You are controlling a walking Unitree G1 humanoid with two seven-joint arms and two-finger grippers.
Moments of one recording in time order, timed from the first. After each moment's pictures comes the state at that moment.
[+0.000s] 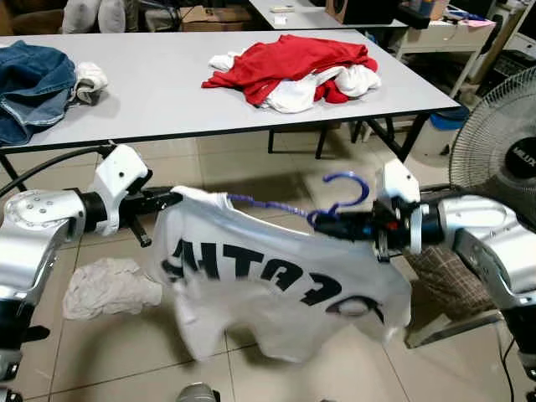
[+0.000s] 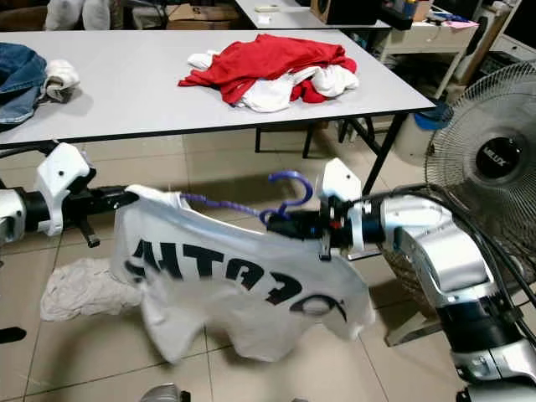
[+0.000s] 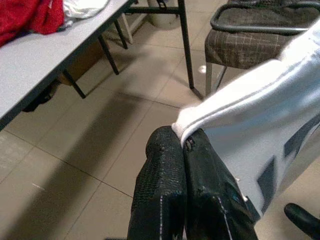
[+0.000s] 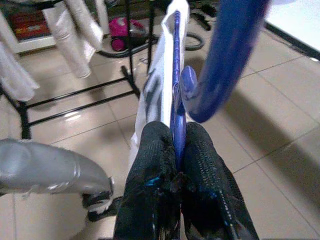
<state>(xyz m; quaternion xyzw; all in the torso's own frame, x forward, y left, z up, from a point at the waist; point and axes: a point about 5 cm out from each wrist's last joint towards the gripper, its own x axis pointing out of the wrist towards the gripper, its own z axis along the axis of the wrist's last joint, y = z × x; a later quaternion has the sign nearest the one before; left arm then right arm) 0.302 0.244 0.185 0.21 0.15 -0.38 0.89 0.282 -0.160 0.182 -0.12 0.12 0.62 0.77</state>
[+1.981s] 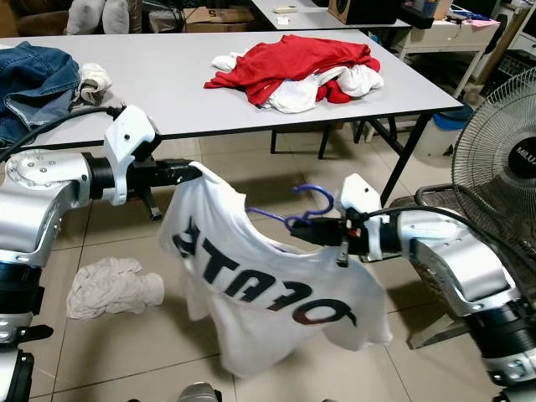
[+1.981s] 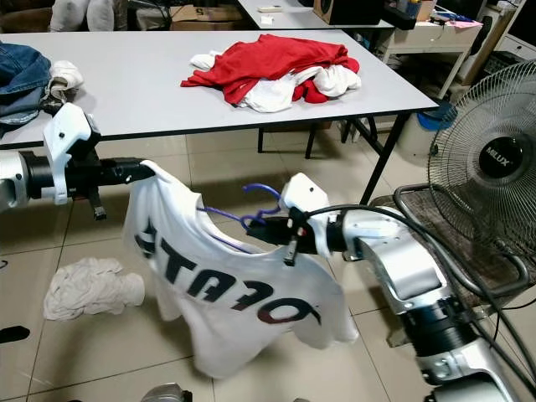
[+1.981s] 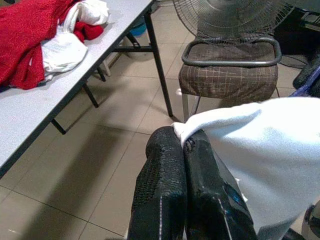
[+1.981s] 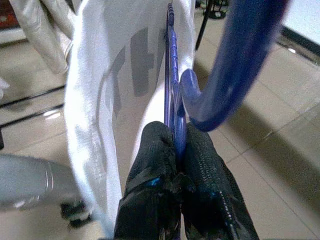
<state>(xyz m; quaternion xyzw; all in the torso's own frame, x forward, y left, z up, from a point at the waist) 0.314 0.219 0.230 0.19 0.11 -0.45 0.87 0.292 -0.124 0.158 -0.13 0.12 0.57 0.80</state>
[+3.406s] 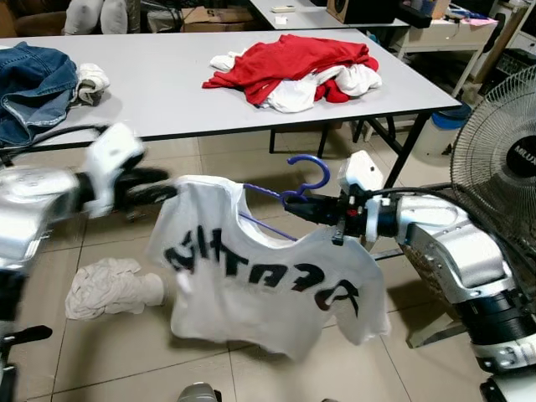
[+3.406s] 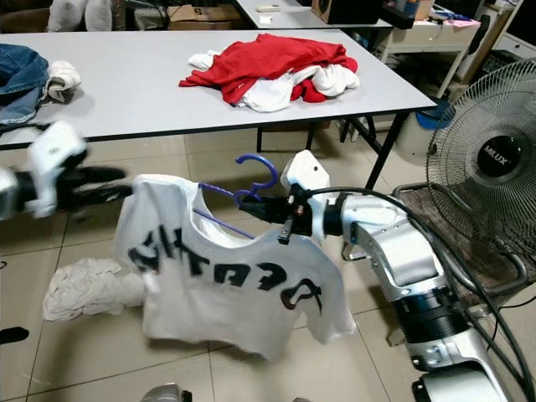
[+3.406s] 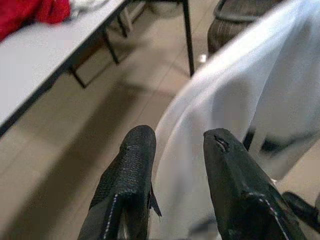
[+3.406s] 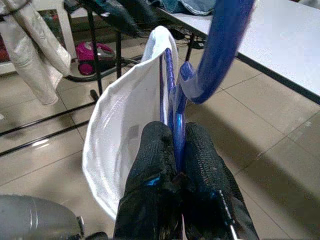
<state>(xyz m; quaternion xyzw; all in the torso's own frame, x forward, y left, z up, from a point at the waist) 0.311 0.263 0.202 0.21 0.18 -0.38 0.88 0.304 -0.129 0.178 -0.10 0.07 0.55 0.82</state>
